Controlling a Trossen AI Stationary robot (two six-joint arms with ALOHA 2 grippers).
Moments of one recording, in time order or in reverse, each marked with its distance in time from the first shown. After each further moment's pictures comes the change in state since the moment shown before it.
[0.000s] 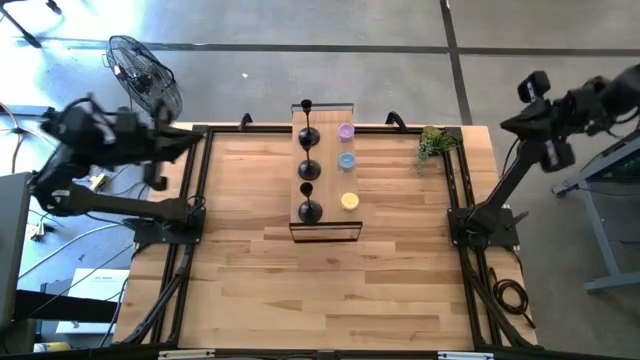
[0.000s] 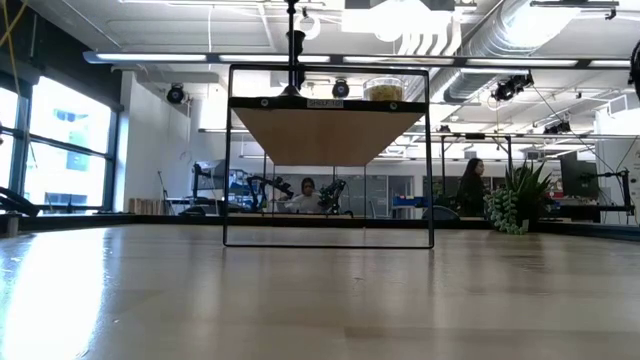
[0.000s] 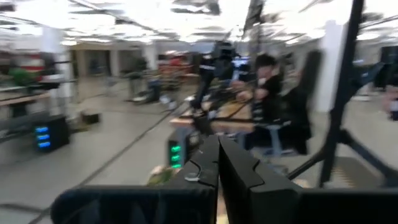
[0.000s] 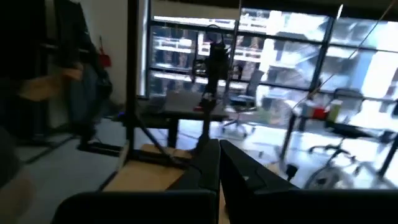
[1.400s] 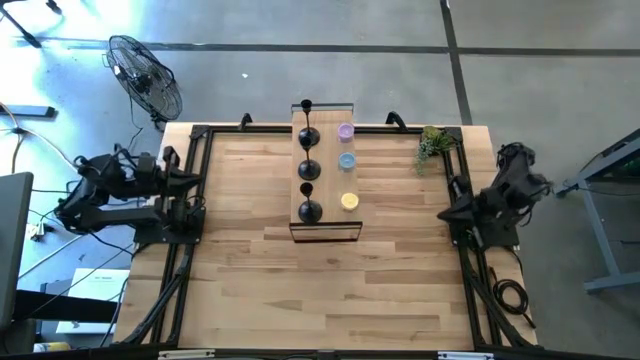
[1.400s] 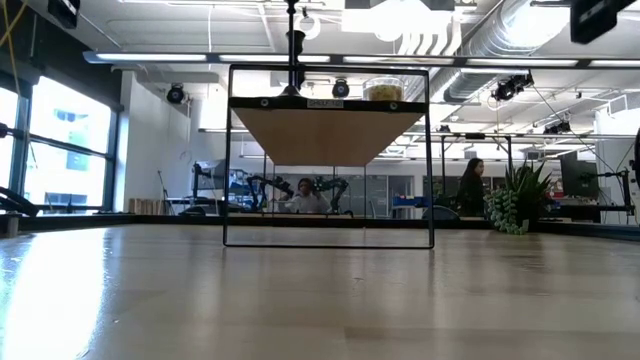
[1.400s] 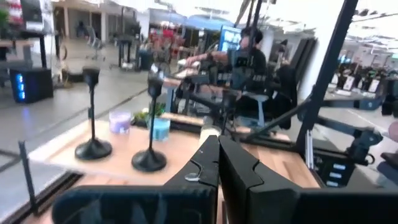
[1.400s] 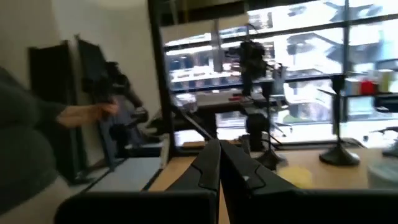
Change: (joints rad) left arm 0.000 -0.608 -0.612 -0.118 0.027 -0.135; right arm 0.000 -0.611 -1.391 0.963 -0.060 0.121
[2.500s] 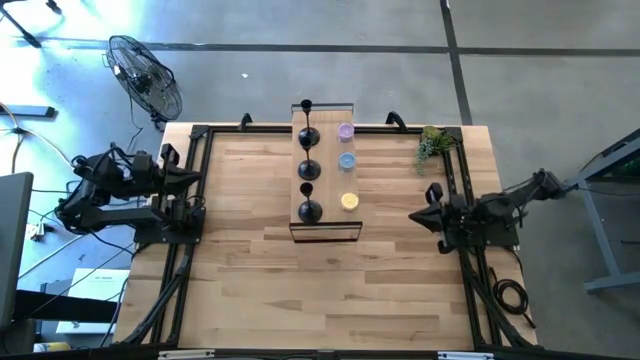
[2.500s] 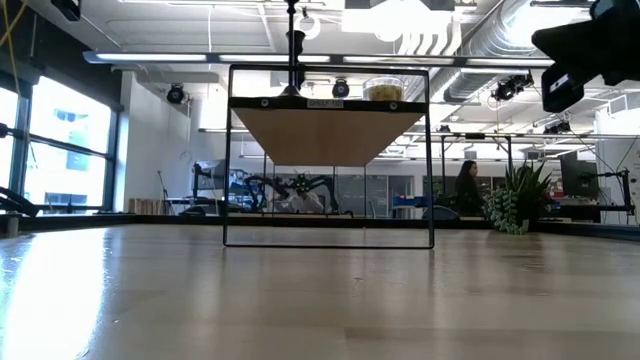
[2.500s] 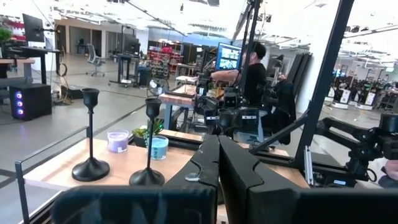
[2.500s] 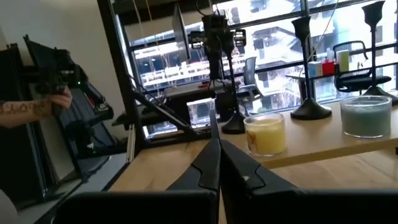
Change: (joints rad) left arm 0.000 0.000 -0.007 0.090 -0.001 0.015; right arm -0.524 0.000 -0.323 0.259 -0.373 0.176
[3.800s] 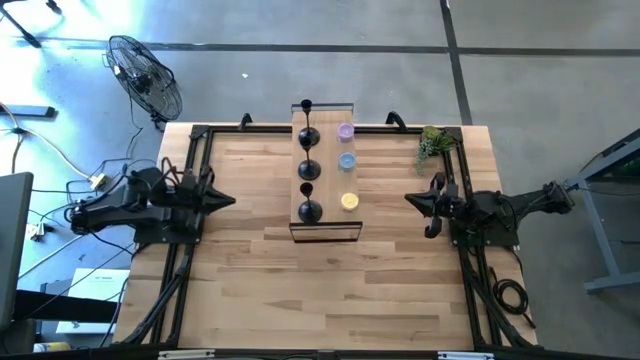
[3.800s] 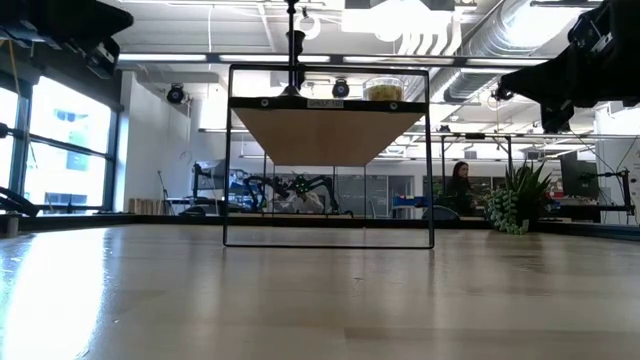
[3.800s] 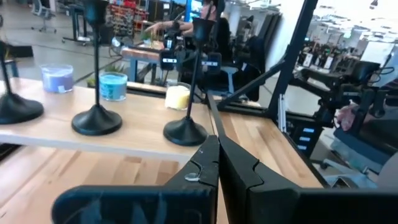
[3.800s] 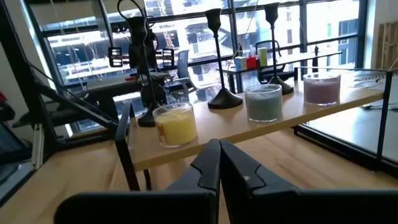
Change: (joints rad) left arm 0.000 -0.013 -0.330 0.178 0.170 -0.036; right arm -0.196 0.002 0.000 -0.100 0.108 -0.008
